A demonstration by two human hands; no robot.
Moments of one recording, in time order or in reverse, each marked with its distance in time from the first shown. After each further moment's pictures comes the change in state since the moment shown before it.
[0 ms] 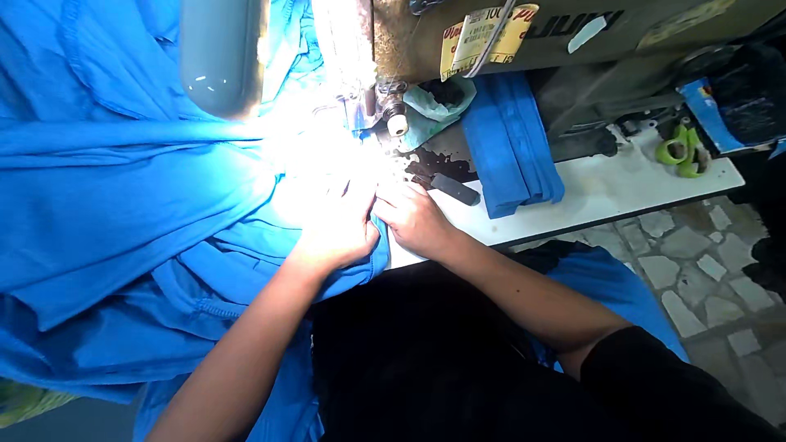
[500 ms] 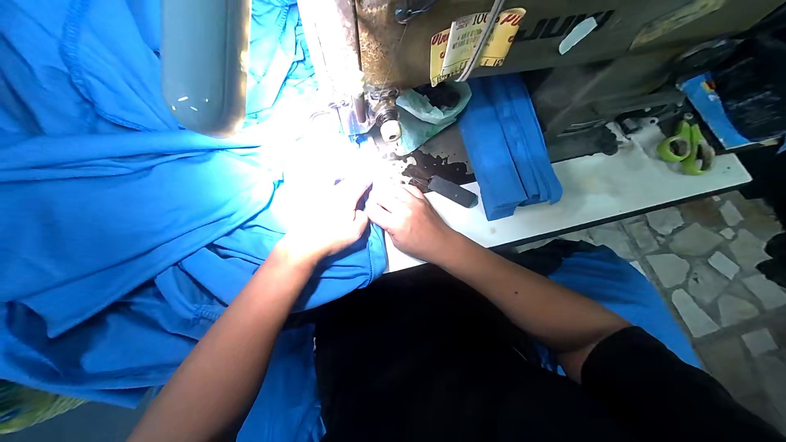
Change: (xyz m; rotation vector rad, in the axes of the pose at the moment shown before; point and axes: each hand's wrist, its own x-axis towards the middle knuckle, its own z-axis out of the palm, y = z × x) left_hand 0.015 -0.010 -0.016 -0.100 -0.054 0.020; right_hand 0.000 0.001 0.000 0.011 -0.012 -0.019
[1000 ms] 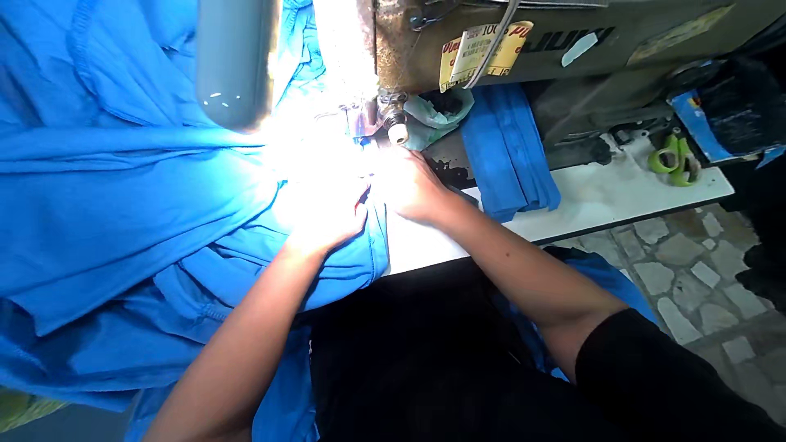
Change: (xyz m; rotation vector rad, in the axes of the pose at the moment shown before) left_hand 0.003 -0.017 0.021 -0.027 0.182 0.050; right_hand 0.051 0.026 -0.026 0.149 -0.278 0.234
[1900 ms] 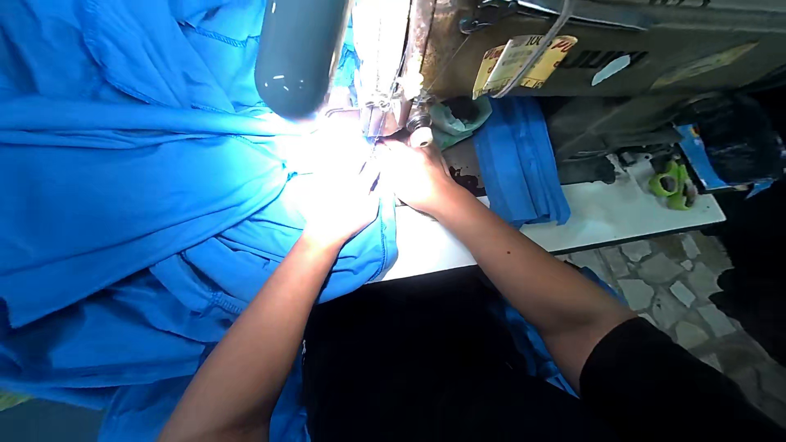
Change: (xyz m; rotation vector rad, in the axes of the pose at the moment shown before) left_hand 0.014 0.000 0.008 0.068 0.089 -0.117; right_hand 0.030 0.006 0.007 -0.224 -0.139 0.290
